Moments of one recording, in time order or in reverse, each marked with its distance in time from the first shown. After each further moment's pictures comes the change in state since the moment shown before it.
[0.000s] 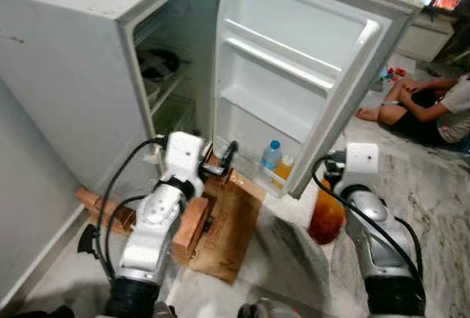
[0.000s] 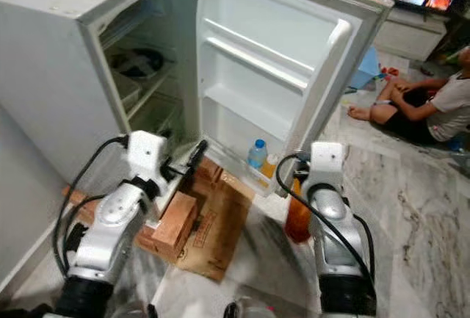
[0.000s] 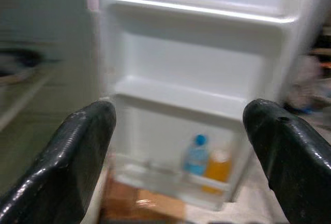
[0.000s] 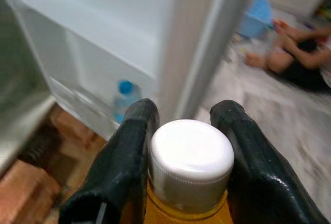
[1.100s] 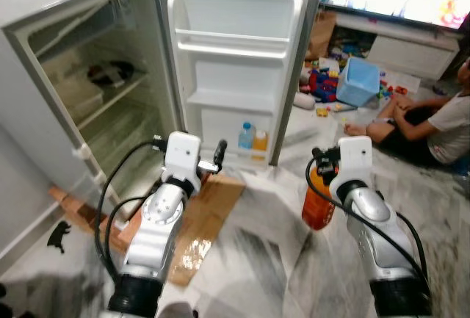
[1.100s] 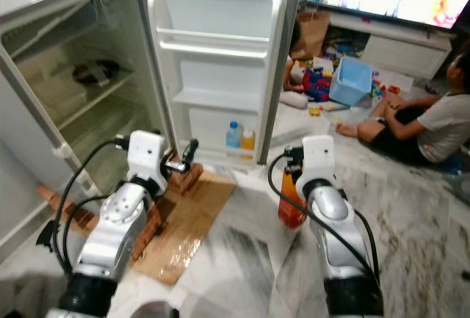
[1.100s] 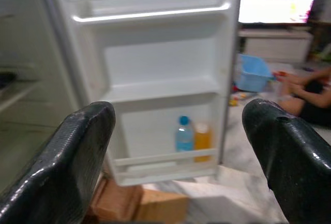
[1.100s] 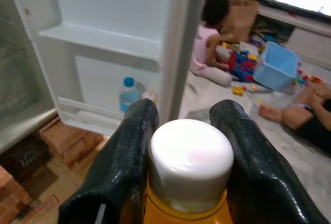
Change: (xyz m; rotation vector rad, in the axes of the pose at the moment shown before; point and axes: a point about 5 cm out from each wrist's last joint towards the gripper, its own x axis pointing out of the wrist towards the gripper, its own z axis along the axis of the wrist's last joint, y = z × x) left arm 0.006 0.013 0.001 0.098 0.027 0.149; right arm -0.003 0.016 0.006 -0.027 -0.112 0.184
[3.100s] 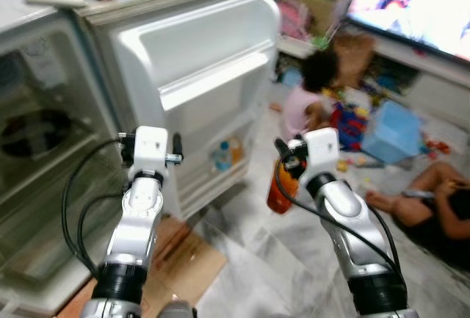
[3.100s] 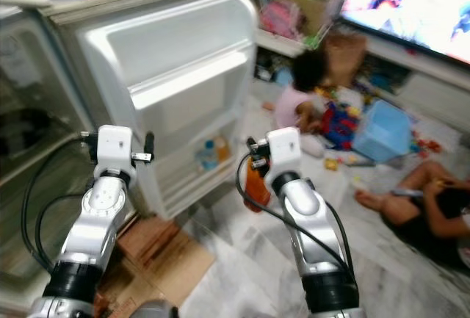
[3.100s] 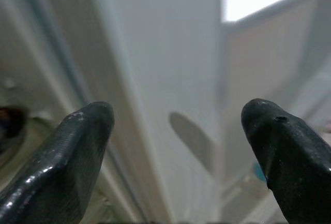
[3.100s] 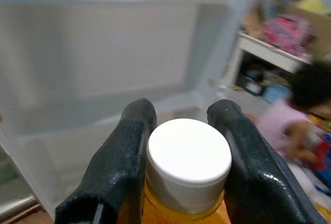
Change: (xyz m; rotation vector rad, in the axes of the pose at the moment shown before) left arm 0.002 0.032 -0.015 0.099 0.093 0.289; right arm 0.003 0.039 0.014 -0.029 -0.112 0.211
